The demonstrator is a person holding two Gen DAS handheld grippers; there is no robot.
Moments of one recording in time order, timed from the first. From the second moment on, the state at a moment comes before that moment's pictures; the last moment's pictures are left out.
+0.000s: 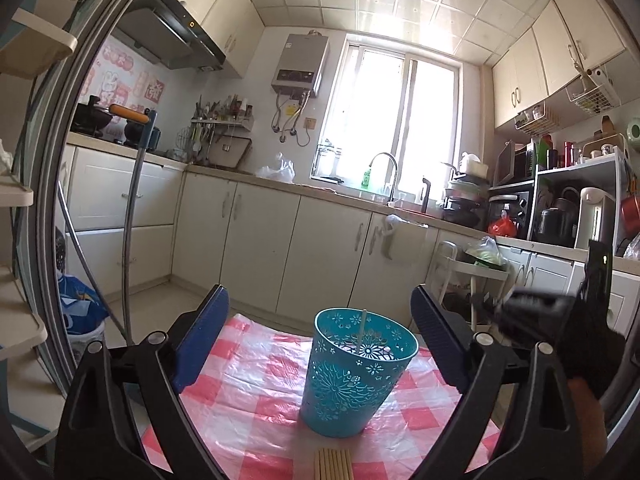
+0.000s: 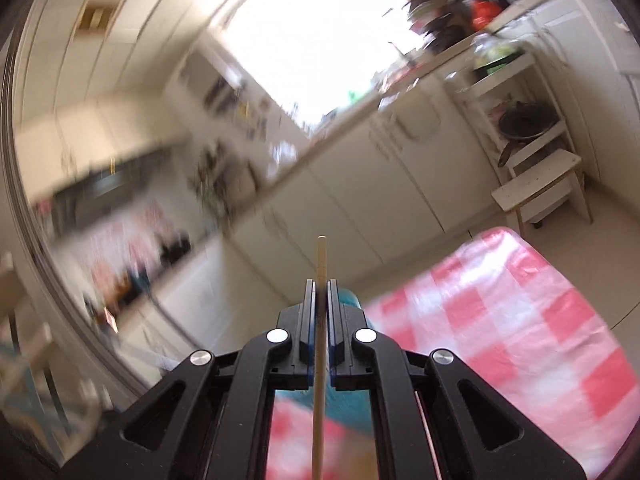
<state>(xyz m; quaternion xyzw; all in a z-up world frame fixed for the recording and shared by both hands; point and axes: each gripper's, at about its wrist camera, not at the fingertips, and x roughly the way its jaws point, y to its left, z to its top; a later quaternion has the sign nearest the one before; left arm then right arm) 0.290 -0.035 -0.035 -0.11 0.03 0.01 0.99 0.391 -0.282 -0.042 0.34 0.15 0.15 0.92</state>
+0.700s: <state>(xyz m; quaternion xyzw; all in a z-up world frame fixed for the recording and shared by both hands) 0.330 -0.024 -0.033 -0.13 0.04 0.03 0.99 0.466 -0.276 -0.049 0.41 0.02 0.06 0.91</state>
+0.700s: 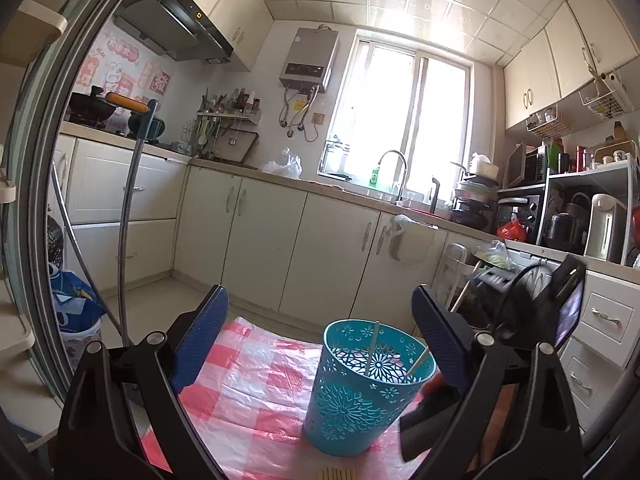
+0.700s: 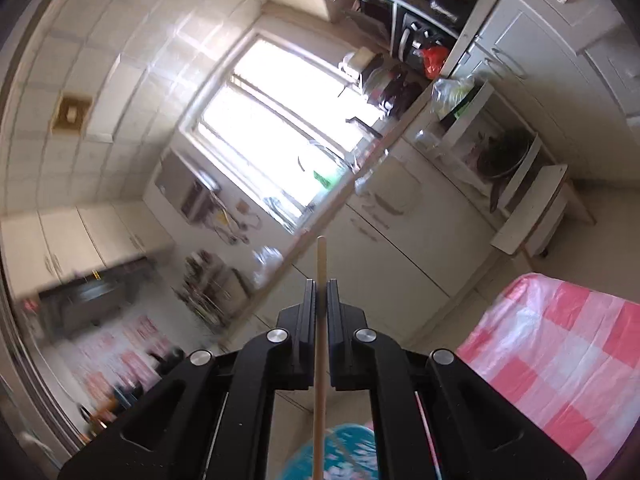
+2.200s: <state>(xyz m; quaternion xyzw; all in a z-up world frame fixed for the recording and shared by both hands) 0.386 0.019 -0.103 -0.06 0.32 0.06 0.94 0.360 -0.206 -0.169 0.04 0.45 0.16 0.88</state>
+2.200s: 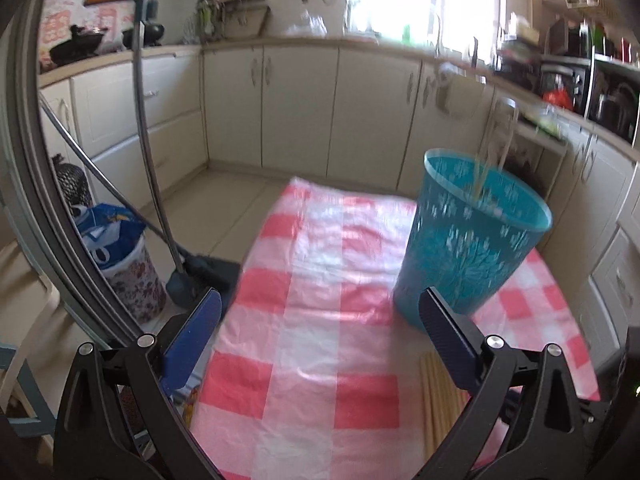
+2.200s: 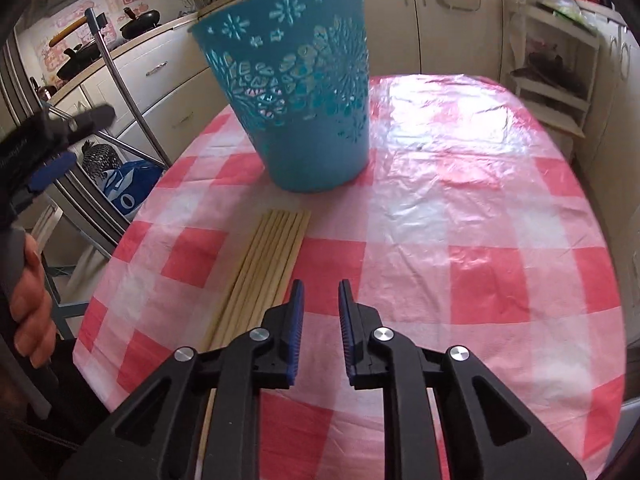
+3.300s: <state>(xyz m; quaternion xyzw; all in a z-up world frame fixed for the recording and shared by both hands) 0.408 -0.012 -0.159 0.01 0.45 0.00 0.89 0.376 -0.177 -0.176 -0.02 0.47 0.17 0.87</state>
